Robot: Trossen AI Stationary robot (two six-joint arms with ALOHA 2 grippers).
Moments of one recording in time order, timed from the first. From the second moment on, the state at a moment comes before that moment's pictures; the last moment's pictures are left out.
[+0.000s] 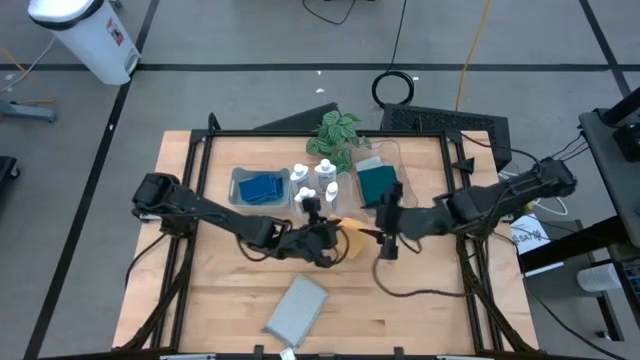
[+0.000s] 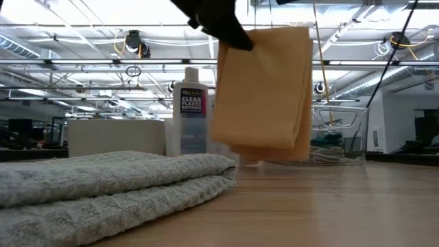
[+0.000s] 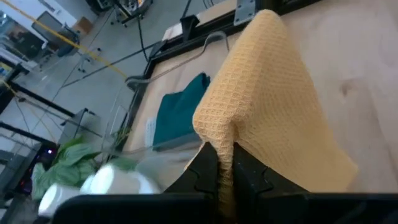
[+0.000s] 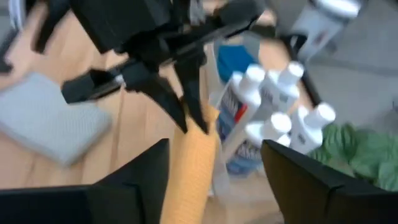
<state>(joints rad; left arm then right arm) -0.30 1.77 1.30 -0.13 -0.71 0.17 0.36 1.23 1.16 -0.52 0.49 0.08</state>
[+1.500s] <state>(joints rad) -0.35 1.66 1.35 -0.12 -0.55 0.01 0.23 1.36 1.36 -1.12 0.24 0.11</state>
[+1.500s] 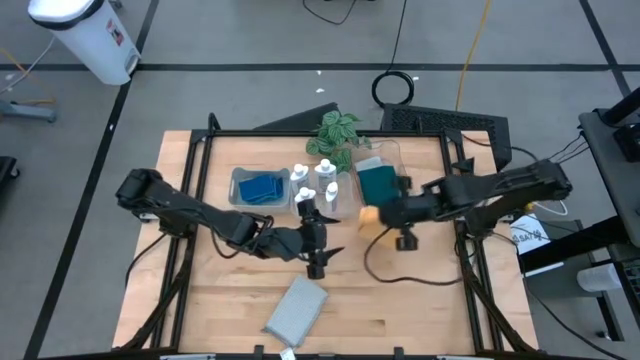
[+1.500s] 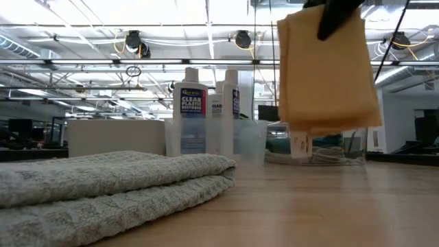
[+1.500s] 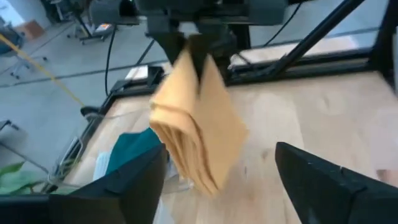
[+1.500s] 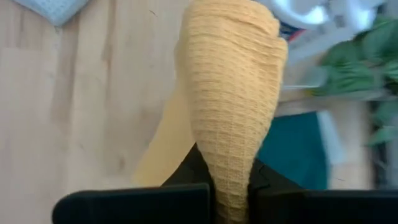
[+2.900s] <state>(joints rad) -0.35 1.64 1.35 -0.11 -0.54 0.02 -0.48 1.19 0.94 -0.67 0.13 -0.96</state>
